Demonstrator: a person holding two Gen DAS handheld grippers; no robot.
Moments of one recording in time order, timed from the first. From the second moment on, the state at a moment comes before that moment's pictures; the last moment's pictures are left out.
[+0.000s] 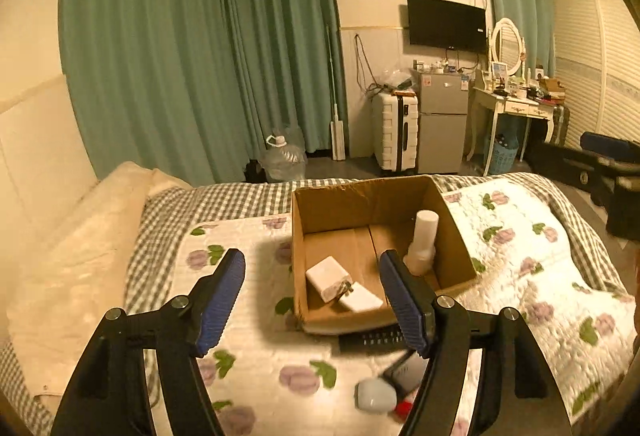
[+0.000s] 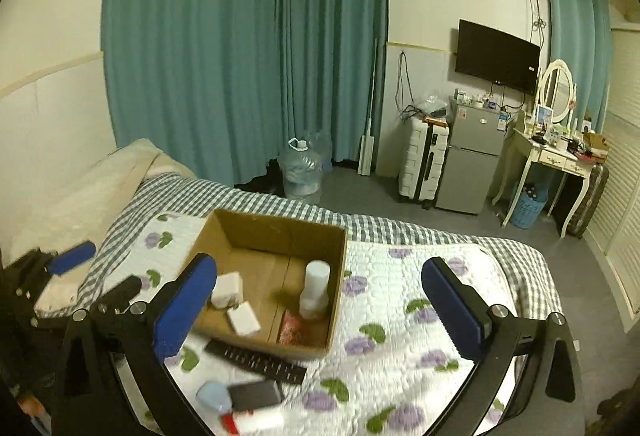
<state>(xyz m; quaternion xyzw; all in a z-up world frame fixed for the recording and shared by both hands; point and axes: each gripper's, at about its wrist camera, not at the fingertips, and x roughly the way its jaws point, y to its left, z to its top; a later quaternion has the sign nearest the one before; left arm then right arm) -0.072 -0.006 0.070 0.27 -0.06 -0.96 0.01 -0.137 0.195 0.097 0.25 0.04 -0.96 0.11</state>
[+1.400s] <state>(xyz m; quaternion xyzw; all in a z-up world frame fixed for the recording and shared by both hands) -0.069 -0.019 -0.113 0.45 -0.04 -0.89 0.00 -0.129 0.138 -0.159 0.49 0.11 -0.85 0.16</state>
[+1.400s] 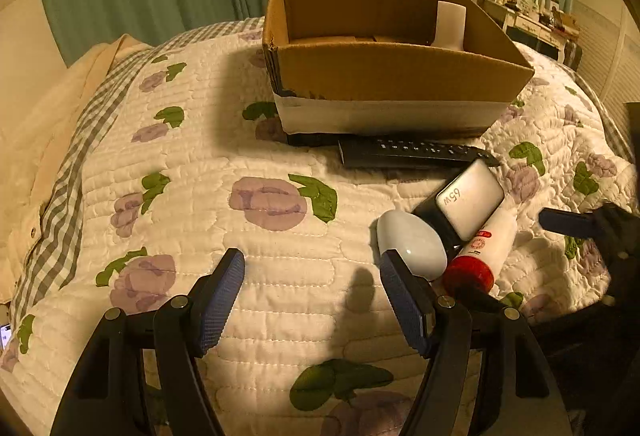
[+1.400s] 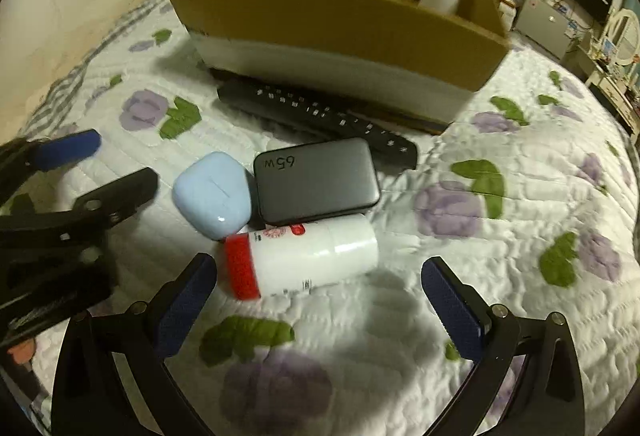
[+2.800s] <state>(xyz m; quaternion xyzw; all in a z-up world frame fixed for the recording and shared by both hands) -0.071 0.046 -0.101 0.41 -0.09 -0.91 -0.05 -0.115 0.212 -0.076 0.41 0.04 -0.91 0.09</state>
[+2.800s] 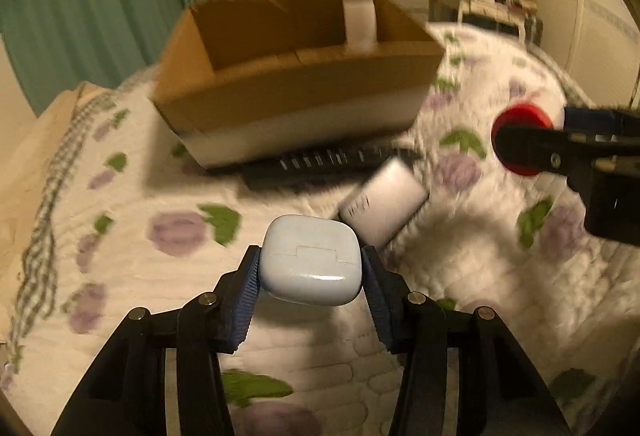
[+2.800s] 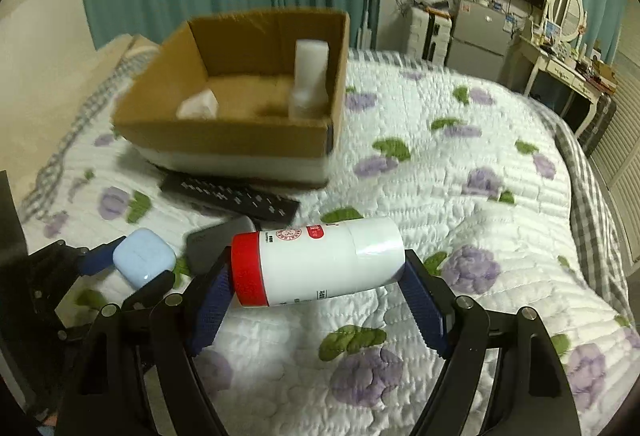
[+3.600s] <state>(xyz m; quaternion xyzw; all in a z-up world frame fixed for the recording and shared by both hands) -0.183 0.012 0.053 0.25 -0.06 -0.97 0.01 -0.187 0.194 0.078 0.25 0.02 -0.95 0.16</state>
